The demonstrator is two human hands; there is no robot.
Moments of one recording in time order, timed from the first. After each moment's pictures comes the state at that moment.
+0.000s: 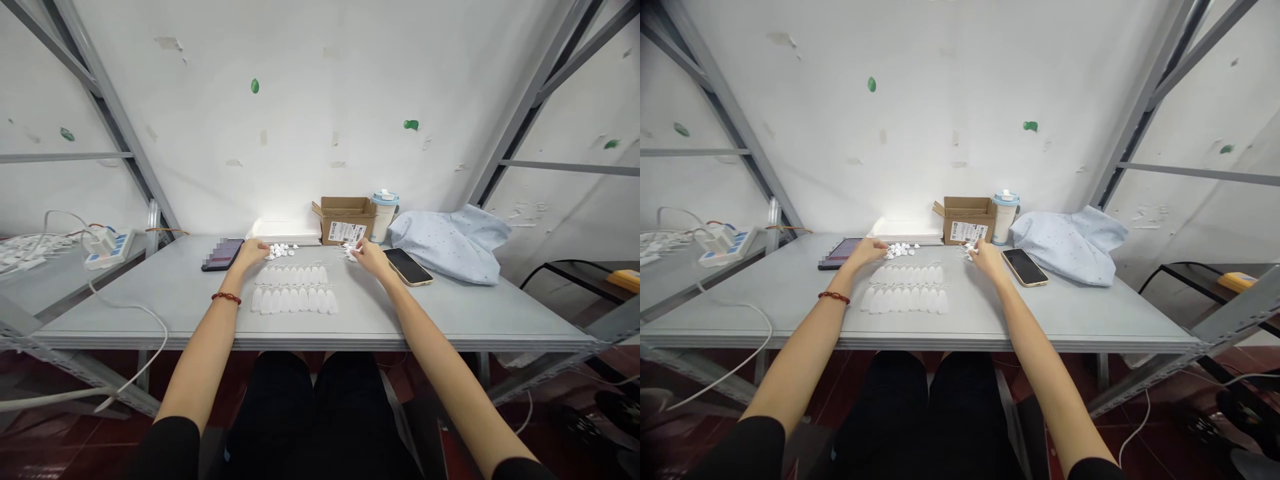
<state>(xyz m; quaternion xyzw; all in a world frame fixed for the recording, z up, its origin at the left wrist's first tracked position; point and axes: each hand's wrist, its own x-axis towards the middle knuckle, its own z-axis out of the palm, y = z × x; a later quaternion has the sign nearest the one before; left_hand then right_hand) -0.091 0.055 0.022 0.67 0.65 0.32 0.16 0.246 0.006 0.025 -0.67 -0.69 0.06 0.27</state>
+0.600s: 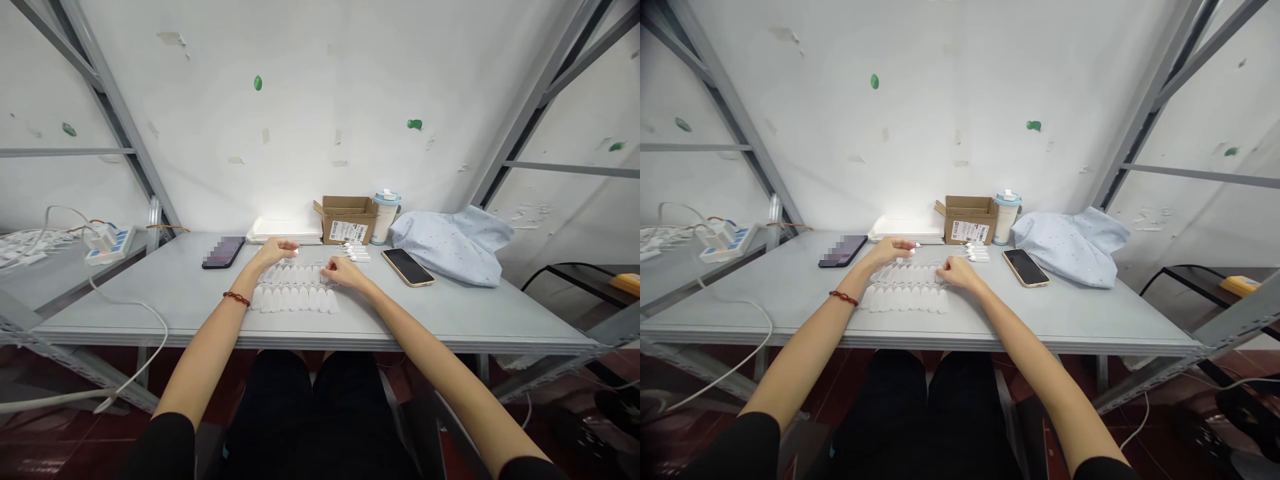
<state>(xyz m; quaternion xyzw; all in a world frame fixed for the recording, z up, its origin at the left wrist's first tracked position) -0.041 0.030 0.031 0.66 0.48 0.41 0.40 0.186 -0.011 0.008 -0.56 -0.78 0.14 0.23</state>
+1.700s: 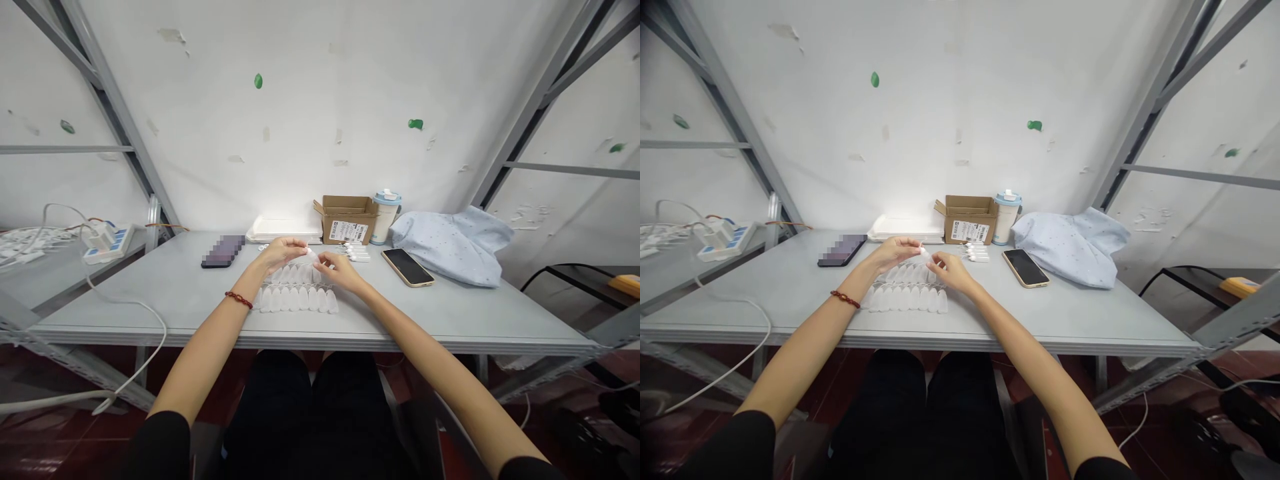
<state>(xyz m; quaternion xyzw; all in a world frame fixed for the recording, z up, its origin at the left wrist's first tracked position) -0.023 0.020 0.033 0.58 0.32 0.45 0.60 0.176 -0.019 0.010 -0.39 -0.80 0.21 0.40</state>
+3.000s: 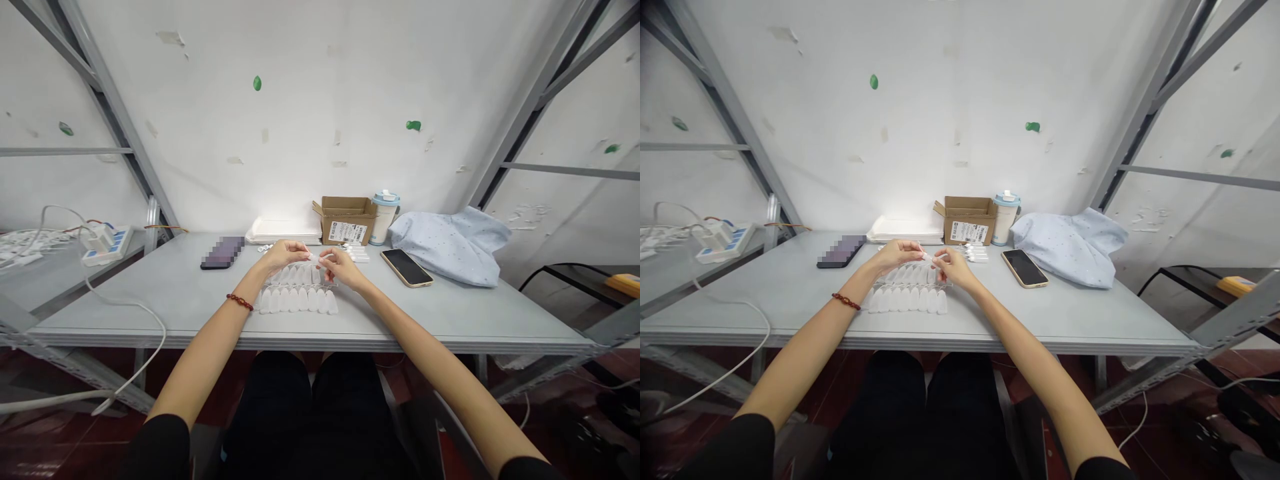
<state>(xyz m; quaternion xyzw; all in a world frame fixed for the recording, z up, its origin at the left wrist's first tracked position) -0.020 0.015 0.032 0.66 0.34 0.41 0.53 0.178 -0.021 0.015 -0.40 -0.65 0.47 0.44</state>
